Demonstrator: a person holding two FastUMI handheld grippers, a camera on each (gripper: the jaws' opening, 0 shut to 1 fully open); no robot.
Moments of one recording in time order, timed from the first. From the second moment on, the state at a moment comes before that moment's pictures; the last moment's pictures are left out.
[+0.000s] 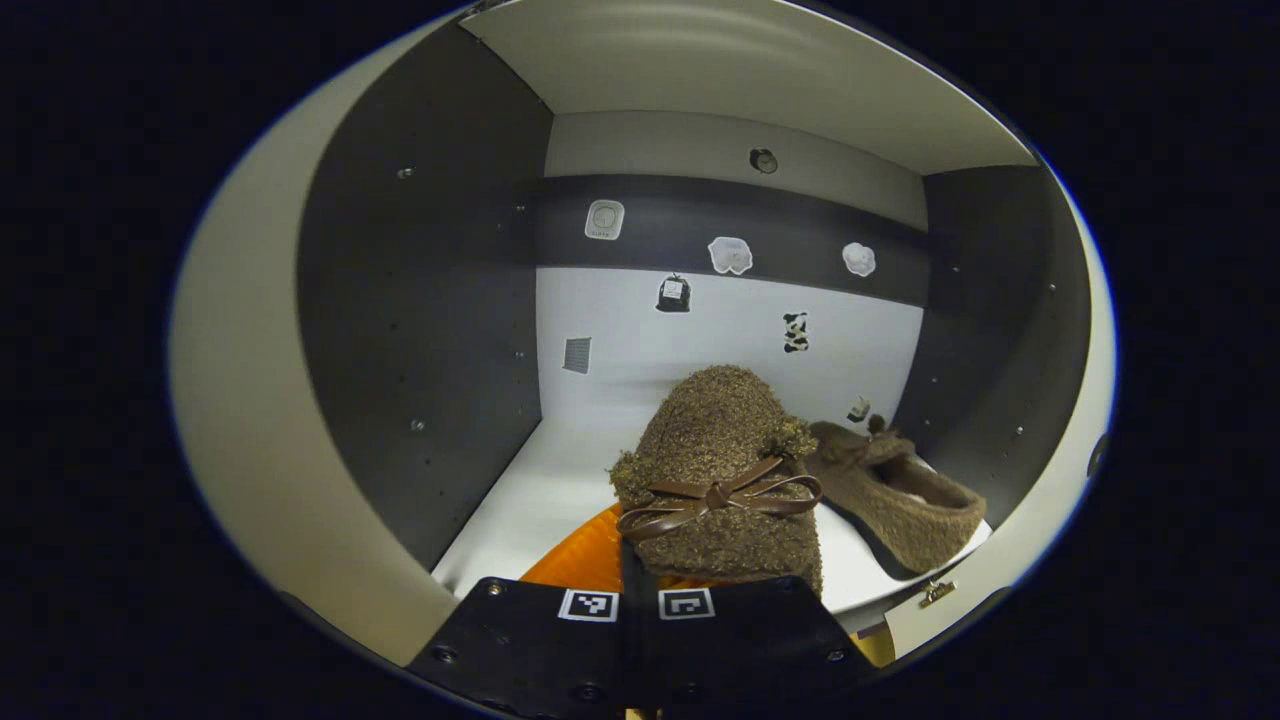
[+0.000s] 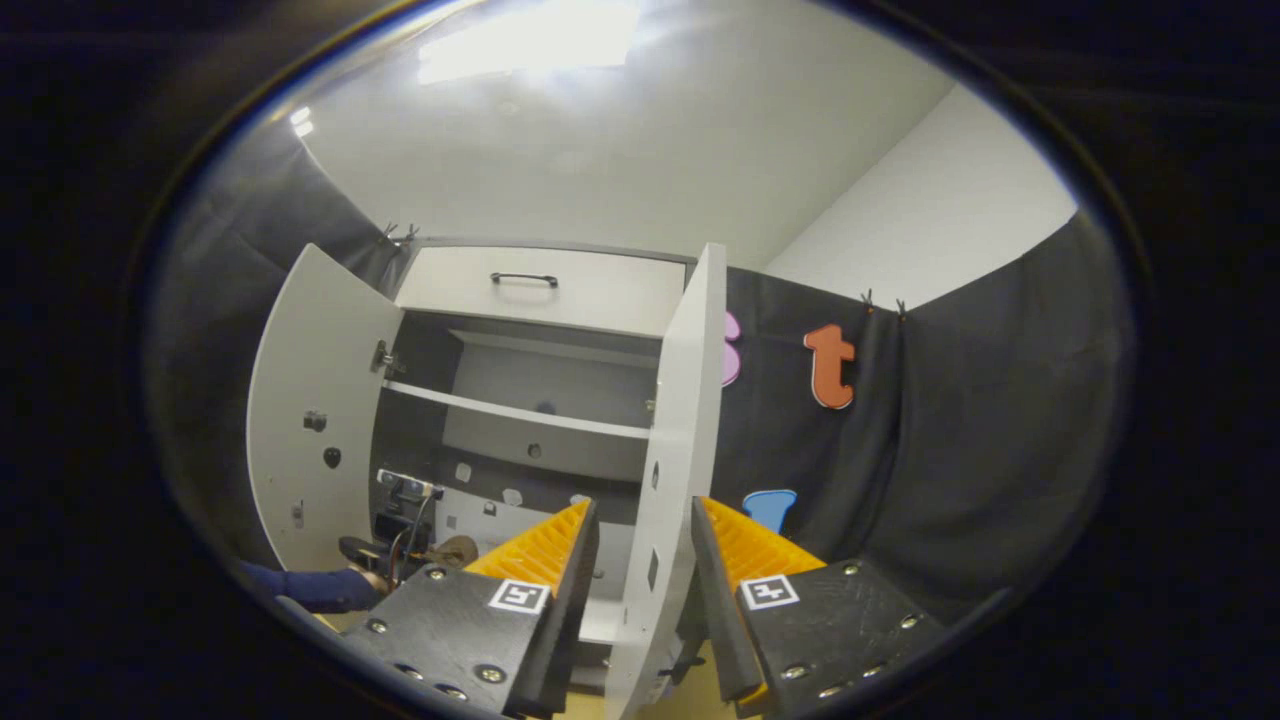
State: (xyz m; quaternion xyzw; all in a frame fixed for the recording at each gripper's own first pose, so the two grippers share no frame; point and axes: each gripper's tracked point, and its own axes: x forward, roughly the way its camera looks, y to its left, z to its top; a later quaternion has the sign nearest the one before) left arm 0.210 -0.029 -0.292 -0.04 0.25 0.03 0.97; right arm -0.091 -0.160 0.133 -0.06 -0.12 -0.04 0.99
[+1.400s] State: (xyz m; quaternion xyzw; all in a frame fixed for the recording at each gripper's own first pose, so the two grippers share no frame) left arm 0.279 -0.030 -0.353 0.02 0.31 0.00 0.95; right arm -0.081 -0.174 0.107 -0.06 -0.08 -0.09 0.99
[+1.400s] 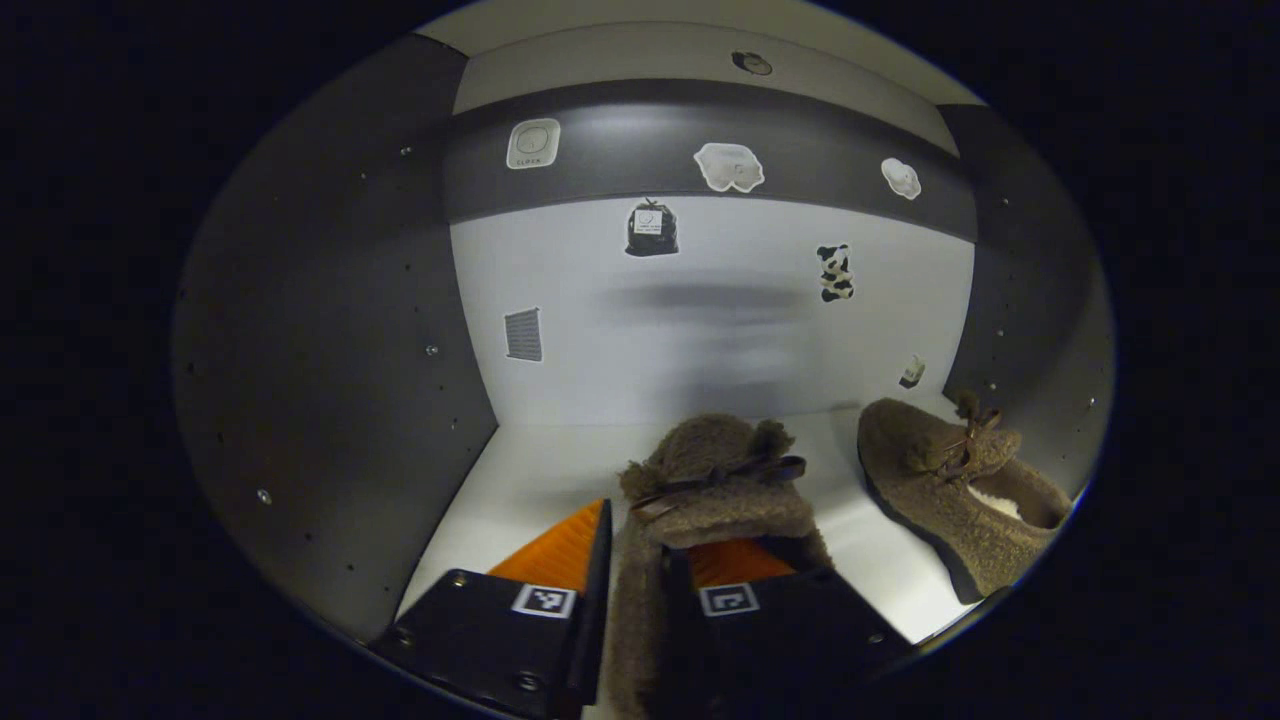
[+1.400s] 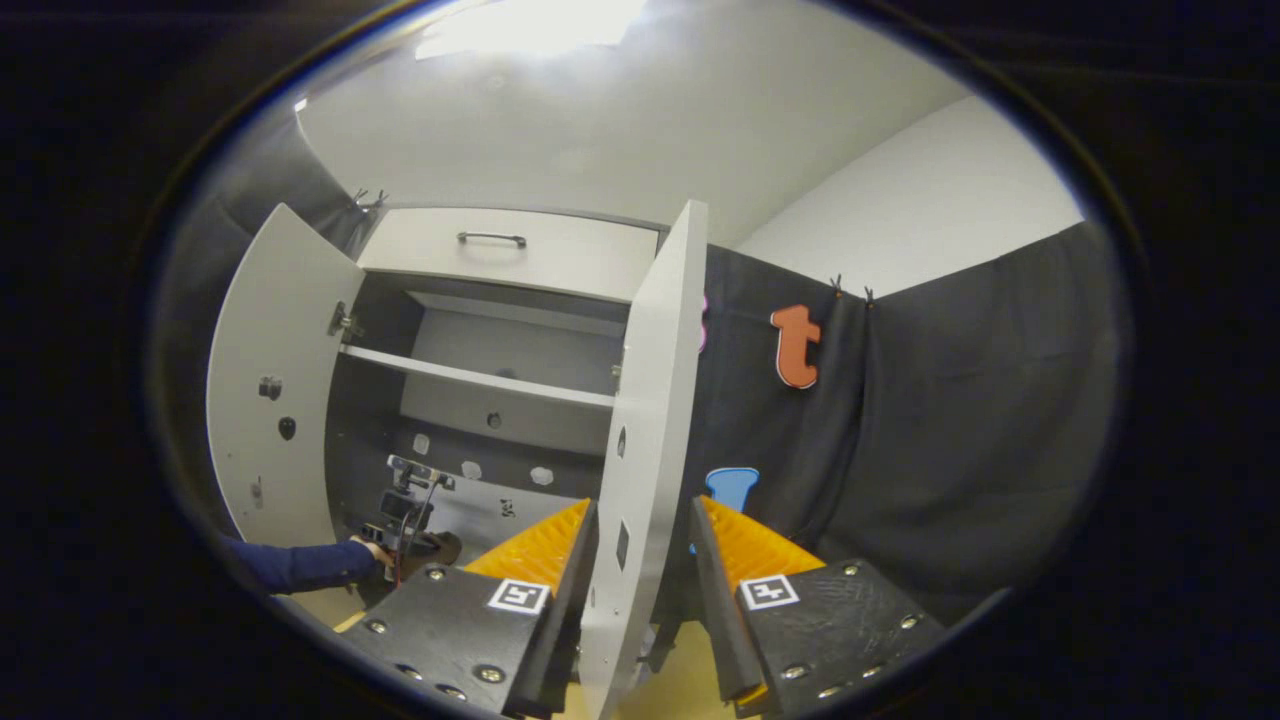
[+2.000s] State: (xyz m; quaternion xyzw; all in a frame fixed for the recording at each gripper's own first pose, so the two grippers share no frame) left arm 0.187 -0.040 -0.261 0.03 0.25 -0.04 0.97; right arm -0.097 -0.181 0.106 -0.05 -0.09 -0.06 0.99
